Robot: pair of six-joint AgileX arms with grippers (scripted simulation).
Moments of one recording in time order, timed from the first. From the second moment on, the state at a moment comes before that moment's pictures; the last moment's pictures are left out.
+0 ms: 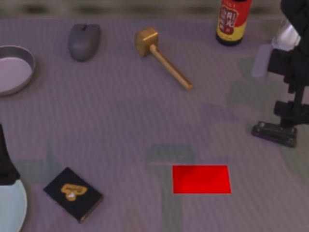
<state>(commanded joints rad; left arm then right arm) 0.00 0.00 0.00 0.00 0.00 0.00 0.21 2.01 1.61 -1.18 0.00 -0.97</state>
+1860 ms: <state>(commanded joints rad) 0.00 0.00 0.00 0.00 0.00 0.00 0.21 2.11 1.39 -0.86 0.00 -0.96</state>
